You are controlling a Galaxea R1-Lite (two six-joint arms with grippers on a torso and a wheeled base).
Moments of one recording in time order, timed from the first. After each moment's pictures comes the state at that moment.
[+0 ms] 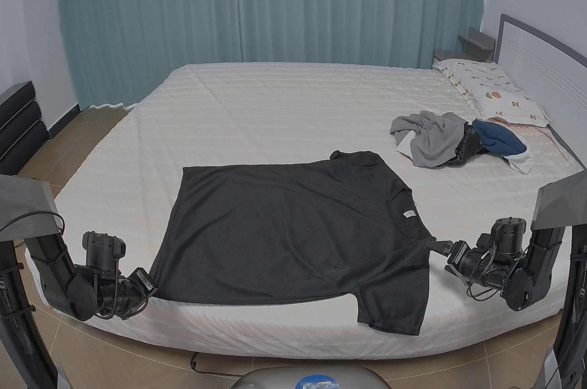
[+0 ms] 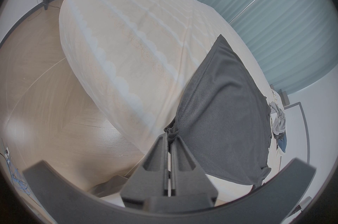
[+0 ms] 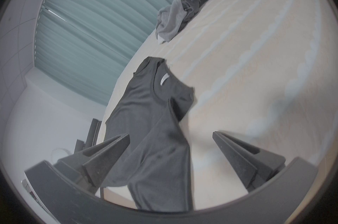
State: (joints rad) left arm -0.02 2.11 -0.35 -0.86 -0.04 -0.83; right arm 0.05 2.30 -0.35 -1.44 0.33 0.77
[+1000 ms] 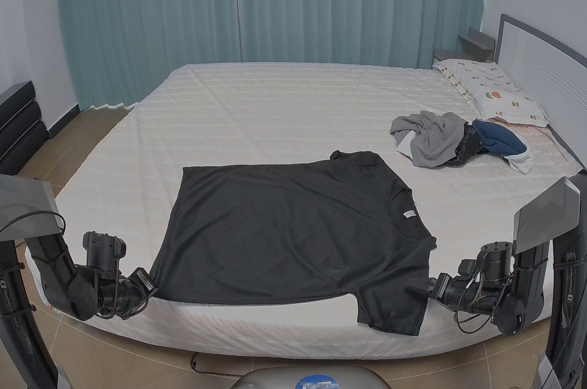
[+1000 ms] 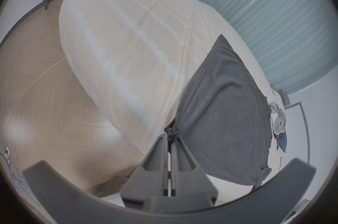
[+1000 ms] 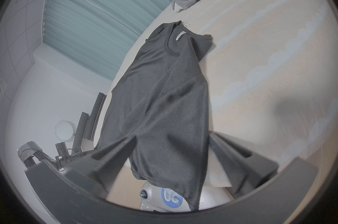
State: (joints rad) left arm -0.02 2.11 -0.35 -0.86 -0.04 -0.83; right arm 0.16 2.39 -0.23 -1.55 0.36 0.68
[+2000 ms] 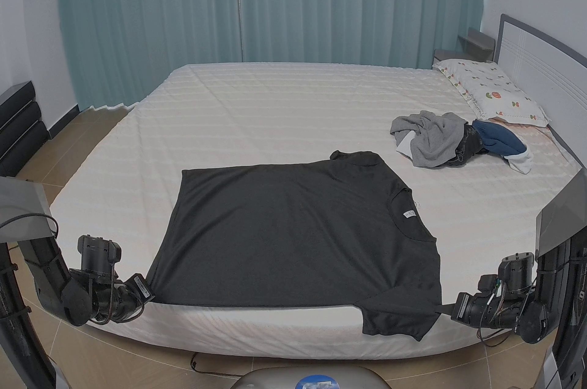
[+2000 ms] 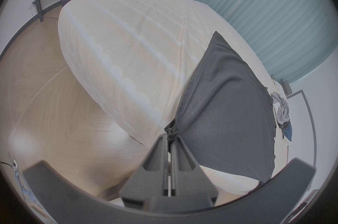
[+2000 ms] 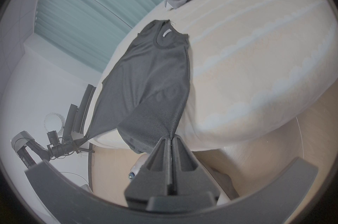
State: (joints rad) left arm -0.02 2.07 -0.29 -0.86 -0.03 -0.73; right arm 0.11 2.29 -0.02 -1.49 0.35 0.56
